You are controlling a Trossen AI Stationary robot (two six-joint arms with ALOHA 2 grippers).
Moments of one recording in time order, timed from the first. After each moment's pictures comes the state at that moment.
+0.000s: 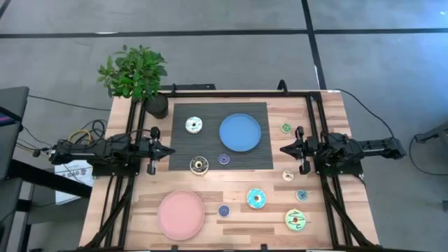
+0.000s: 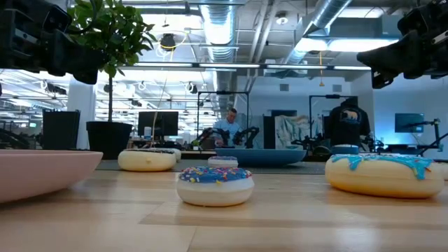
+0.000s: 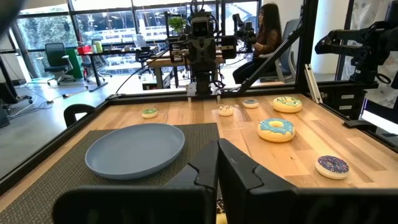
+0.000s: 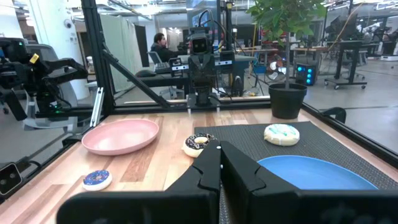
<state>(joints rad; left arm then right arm) -0.01 0.01 0.01 0.03 -0.01 0.06 0.08 0.01 0.00 0.02 0.05 -0.01</state>
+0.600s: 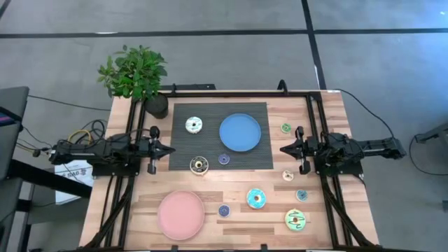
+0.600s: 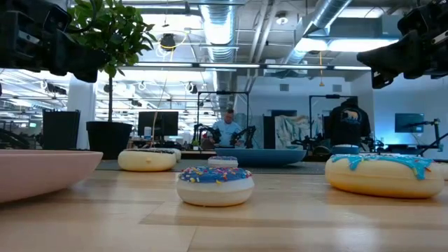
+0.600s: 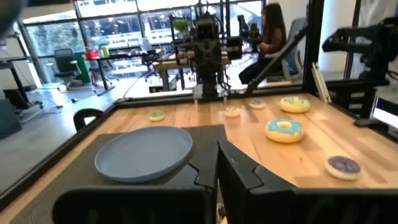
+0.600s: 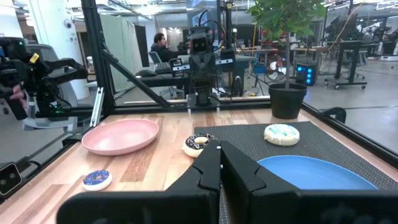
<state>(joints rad) -0.01 0.01 0.01 0.05 -0.03 0.09 0.08 0.01 0.00 0.02 0.05 -0.01</state>
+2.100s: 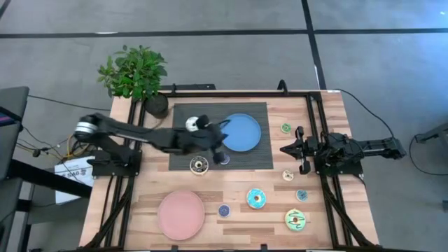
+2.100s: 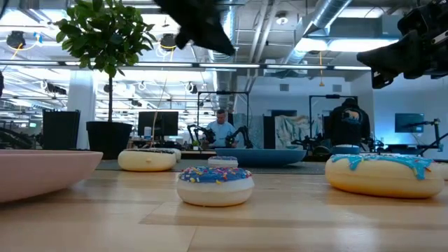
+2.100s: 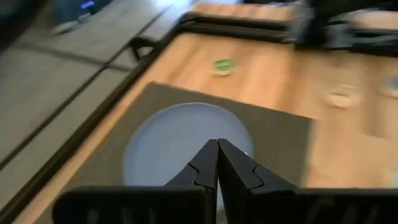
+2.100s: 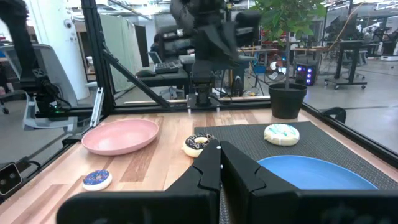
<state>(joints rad) -0.08 1.57 1.19 -0.16 -0.55 -0.17 0.08 0.01 0.00 0.02 0.05 -0.01</state>
